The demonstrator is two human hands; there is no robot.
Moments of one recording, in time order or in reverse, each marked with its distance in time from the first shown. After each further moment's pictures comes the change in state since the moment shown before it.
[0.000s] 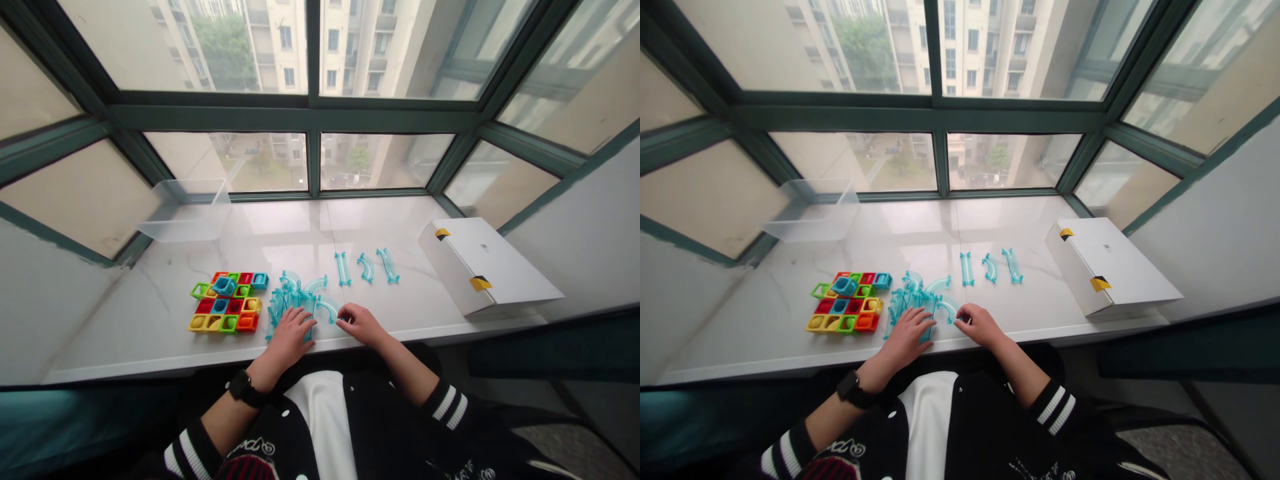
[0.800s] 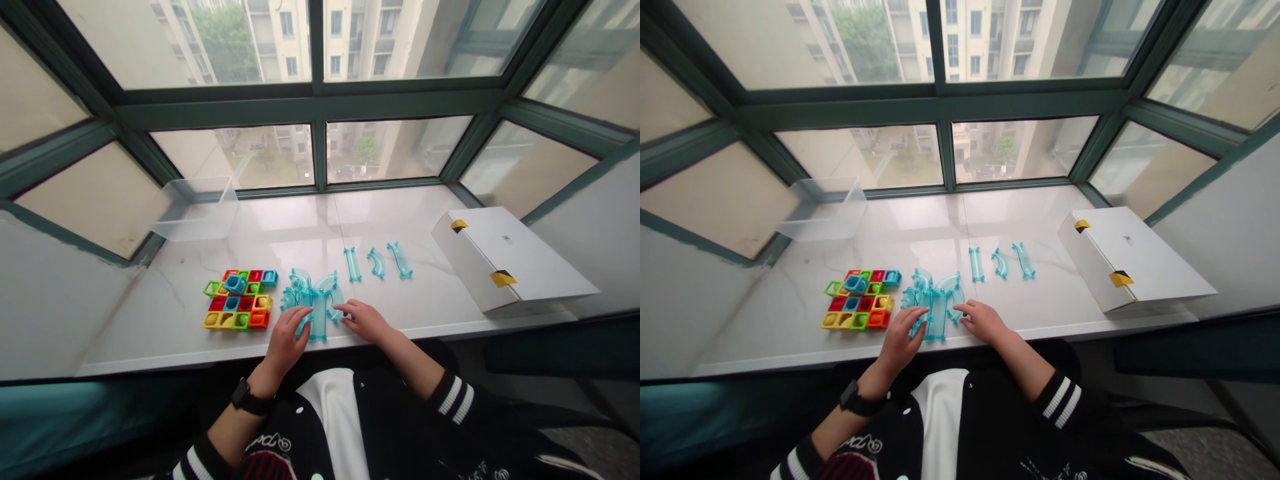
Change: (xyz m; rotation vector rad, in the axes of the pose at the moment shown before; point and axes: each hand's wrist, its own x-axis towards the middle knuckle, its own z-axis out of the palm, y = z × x) left_hand -0.021 0.000 -0.021 -0.196 0.431 -0.047; right_hand 0.013 -0.011 0.012 -0.290 -0.160 -0.016
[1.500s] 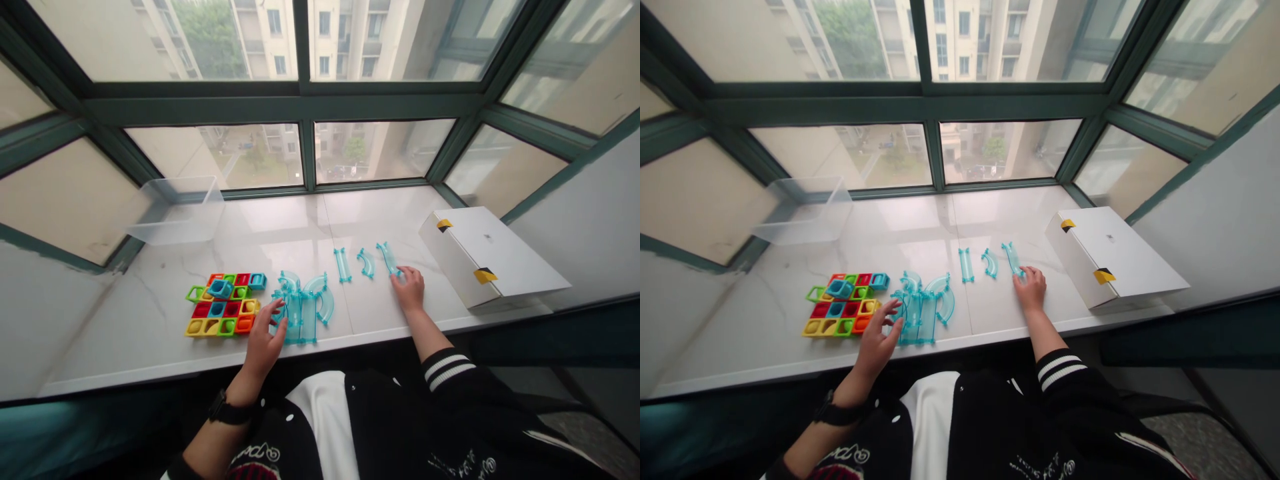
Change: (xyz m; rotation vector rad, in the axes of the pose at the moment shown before) left_hand 0.002 -0.015 -0.010 -0.147 0.106 -0.245; right_hand -0.012 0.176 -0.065 -0.210 0.993 0.383
